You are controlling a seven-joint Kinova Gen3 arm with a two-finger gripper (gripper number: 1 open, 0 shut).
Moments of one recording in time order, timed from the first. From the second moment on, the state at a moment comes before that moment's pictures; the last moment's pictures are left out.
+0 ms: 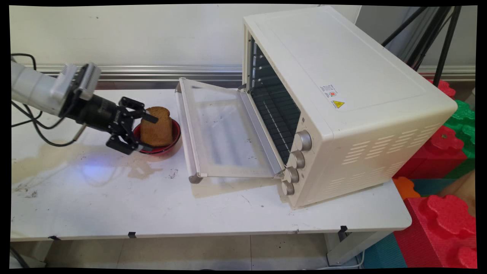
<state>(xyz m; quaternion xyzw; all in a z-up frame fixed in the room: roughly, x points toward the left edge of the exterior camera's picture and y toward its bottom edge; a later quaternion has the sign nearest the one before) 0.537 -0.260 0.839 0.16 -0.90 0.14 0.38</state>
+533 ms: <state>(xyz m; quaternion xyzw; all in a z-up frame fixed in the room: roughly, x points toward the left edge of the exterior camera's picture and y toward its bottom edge) 0.511 -0.271 0.809 0.16 -0.90 0.14 0.37</state>
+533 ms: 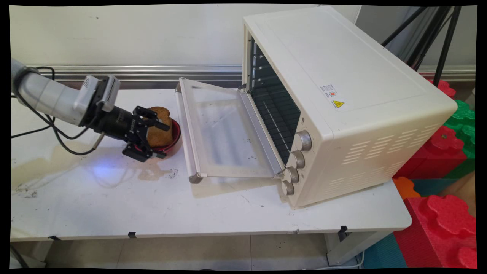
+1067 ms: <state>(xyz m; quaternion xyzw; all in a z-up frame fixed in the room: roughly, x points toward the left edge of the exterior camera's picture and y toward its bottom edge) 0.497 -0.276 0.793 0.16 -0.90 0.14 0.37</state>
